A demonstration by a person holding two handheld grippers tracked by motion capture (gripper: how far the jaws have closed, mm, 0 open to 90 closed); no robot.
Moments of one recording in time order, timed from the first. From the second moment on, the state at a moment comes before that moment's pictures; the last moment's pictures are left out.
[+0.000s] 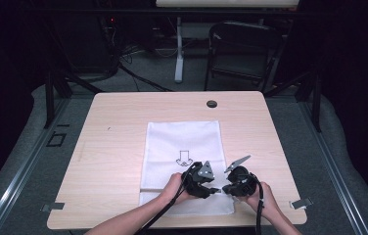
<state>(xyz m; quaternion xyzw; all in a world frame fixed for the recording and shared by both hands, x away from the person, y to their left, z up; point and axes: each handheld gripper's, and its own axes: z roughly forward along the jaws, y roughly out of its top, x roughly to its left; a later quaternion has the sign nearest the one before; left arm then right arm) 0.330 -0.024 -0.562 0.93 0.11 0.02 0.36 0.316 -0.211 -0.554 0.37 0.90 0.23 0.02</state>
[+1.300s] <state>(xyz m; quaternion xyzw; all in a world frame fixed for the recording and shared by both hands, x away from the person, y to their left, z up) 0.328 -0.033 -0.567 0.94 0.08 0.02 0.34 0.313 -0.208 -0.557 0.38 0.89 0.24 0.03</state>
